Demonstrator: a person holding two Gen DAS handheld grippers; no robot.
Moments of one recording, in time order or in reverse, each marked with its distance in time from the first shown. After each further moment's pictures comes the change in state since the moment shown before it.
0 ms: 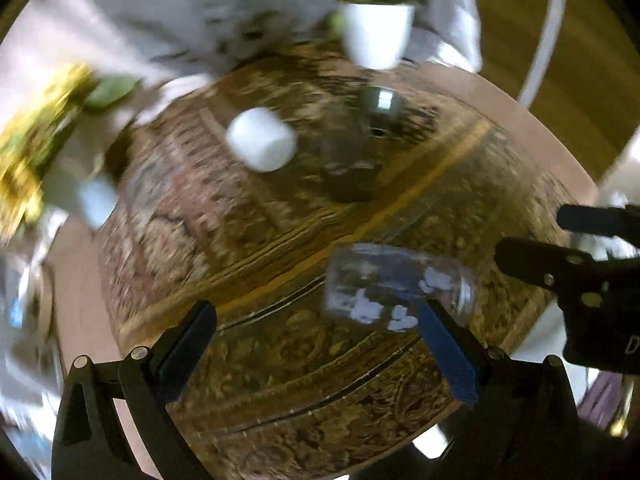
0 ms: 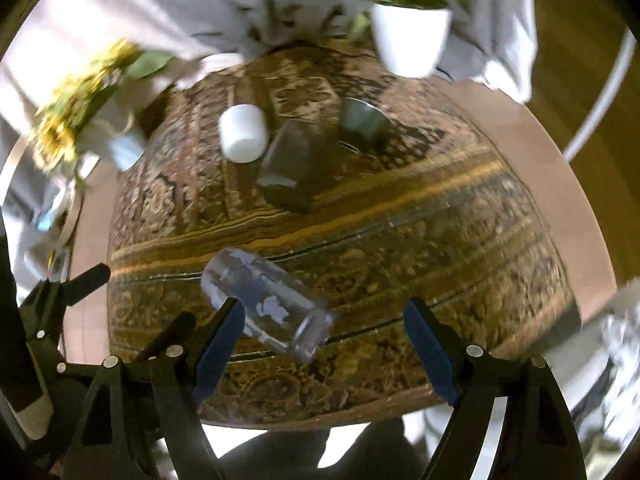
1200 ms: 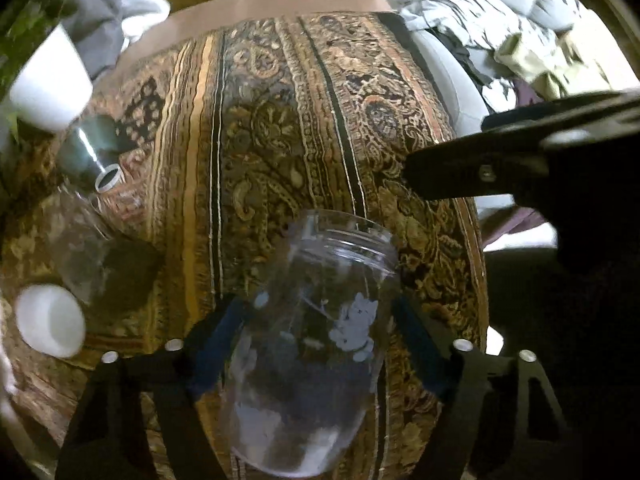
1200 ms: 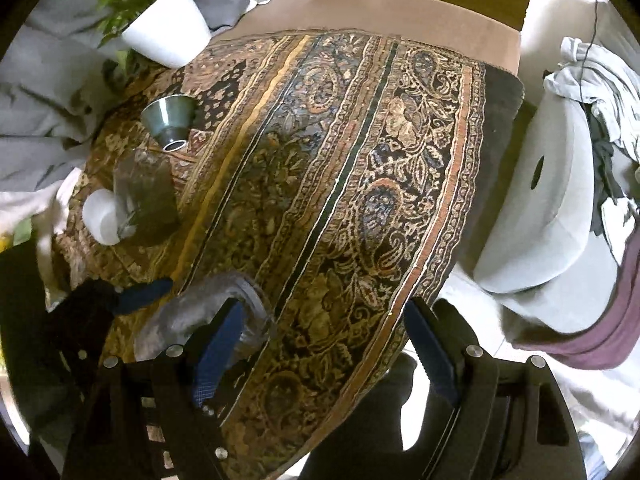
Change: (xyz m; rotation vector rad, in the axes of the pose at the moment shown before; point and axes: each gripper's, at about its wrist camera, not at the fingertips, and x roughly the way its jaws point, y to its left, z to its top) left arm 0.083 -0.074 0.013 0.860 0.150 -0.418; right arm 0.039 -0.059 -0.066 0.740 0.029 -0.109
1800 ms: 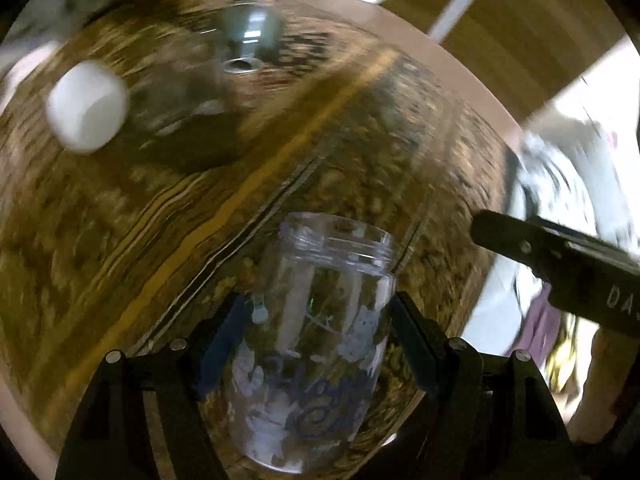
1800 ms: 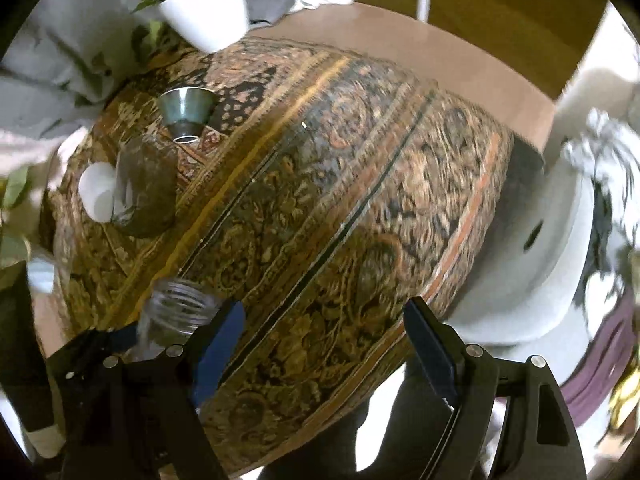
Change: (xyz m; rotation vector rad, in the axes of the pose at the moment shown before) left arm -0.018 0.035 -0.041 -0.832 -0.117 -0.024; right arm -0.003 0.017 0.031 -0.280 -0.032 -0.060
